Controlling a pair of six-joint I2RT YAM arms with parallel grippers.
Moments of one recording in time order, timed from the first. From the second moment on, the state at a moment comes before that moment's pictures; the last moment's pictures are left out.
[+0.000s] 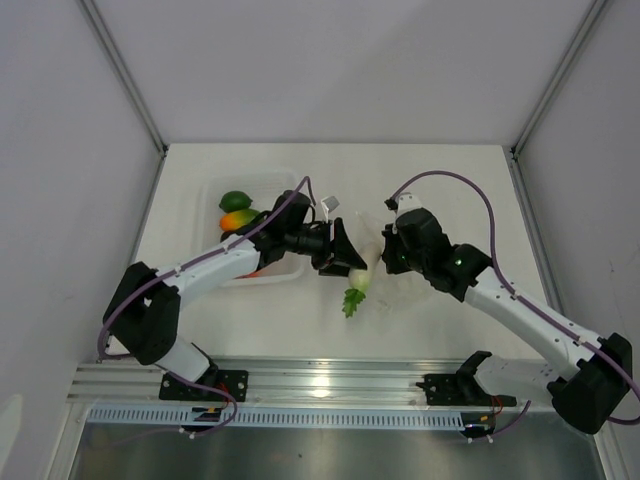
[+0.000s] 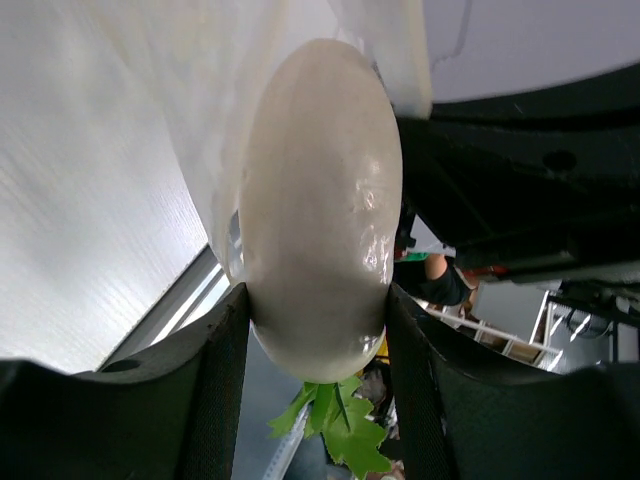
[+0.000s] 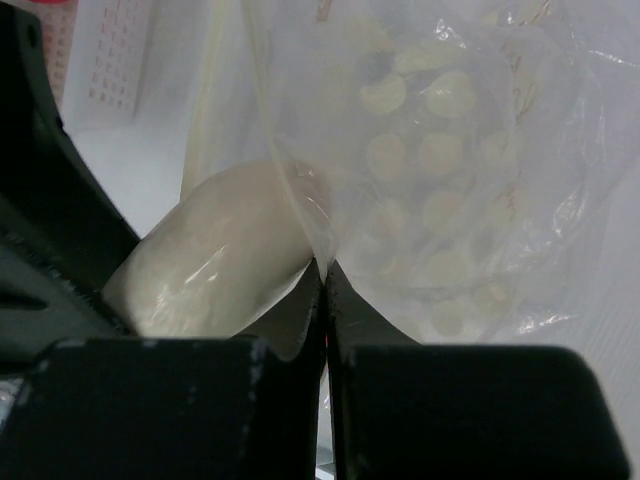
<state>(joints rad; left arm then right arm) -0.67 1.52 1.03 -0.14 0.76 -0.98 0.72 1.14 1.00 -0.56 0.16 0.36</state>
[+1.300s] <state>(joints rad) -0.76 1.55 0.96 0.08 0.29 -1.13 0.68 1.14 1.00 -0.54 -0.06 0.52</state>
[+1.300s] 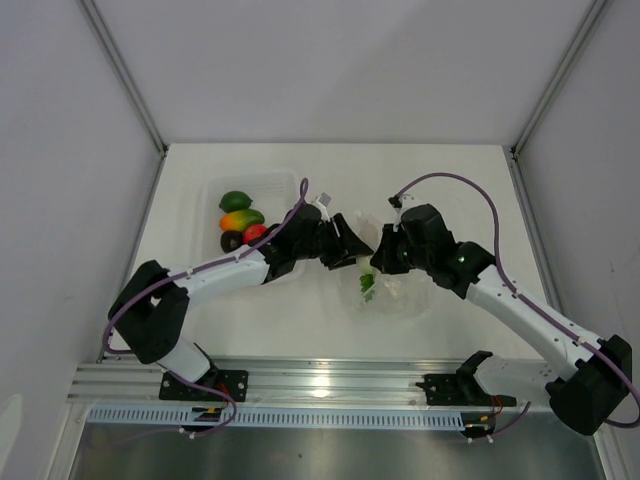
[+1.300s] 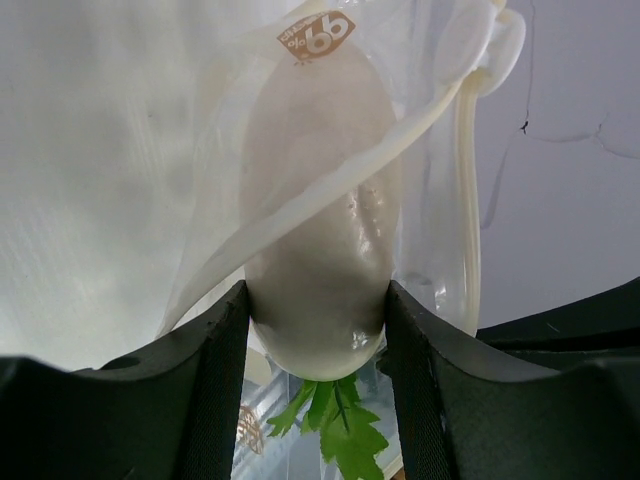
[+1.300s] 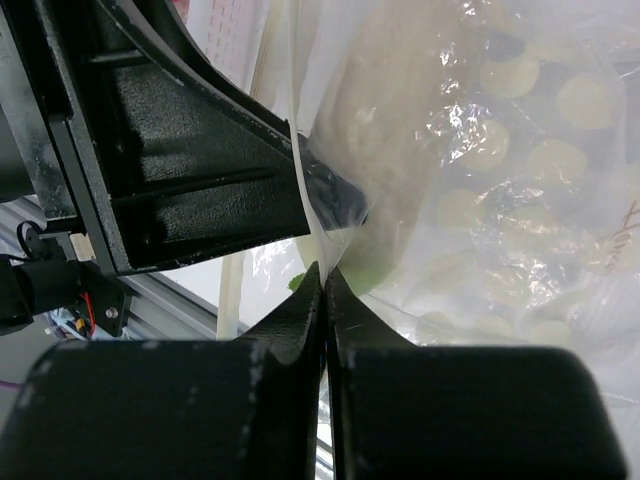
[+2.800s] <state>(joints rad) -0.74 1.14 0.90 -0.04 0.07 -0.82 0.59 1.12 0.93 -0.52 -0.12 0.52</state>
